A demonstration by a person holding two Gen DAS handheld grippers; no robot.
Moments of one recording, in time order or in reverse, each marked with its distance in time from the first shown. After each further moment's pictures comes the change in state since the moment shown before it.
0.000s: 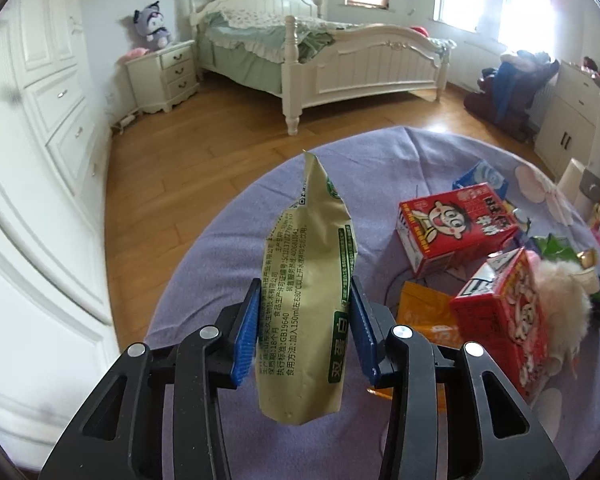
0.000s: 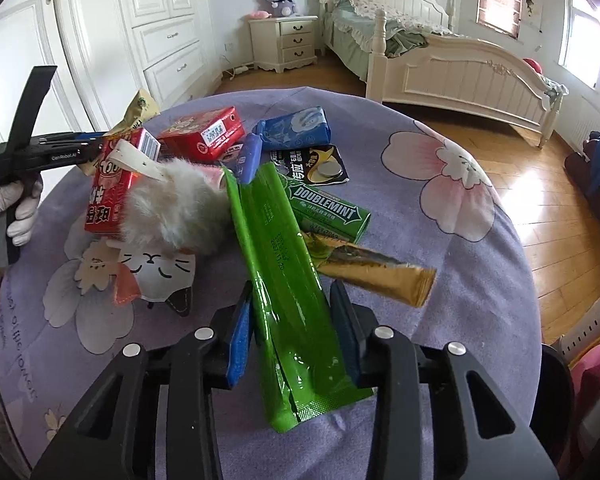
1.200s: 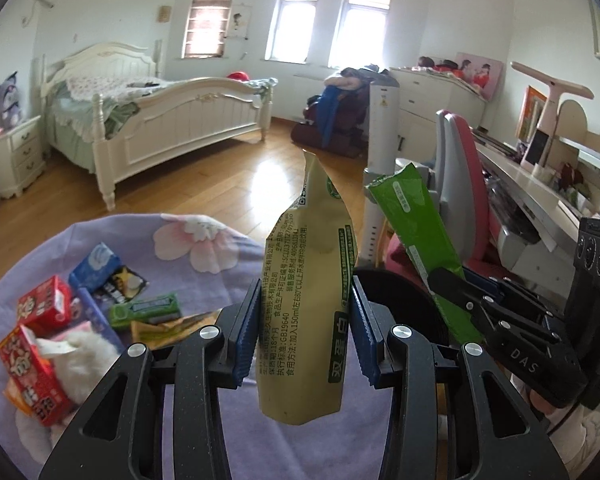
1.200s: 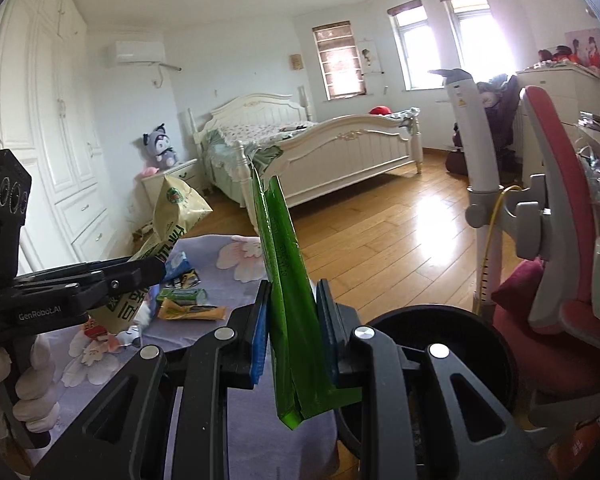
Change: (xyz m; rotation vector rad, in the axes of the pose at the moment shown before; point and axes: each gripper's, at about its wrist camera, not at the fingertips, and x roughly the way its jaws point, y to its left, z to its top) left arm -0.112 -0.324 -0.024 0.265 -0.171 -0.521; right arm -0.172 -0.081 -0.110 0.414 -0.509 -0.286
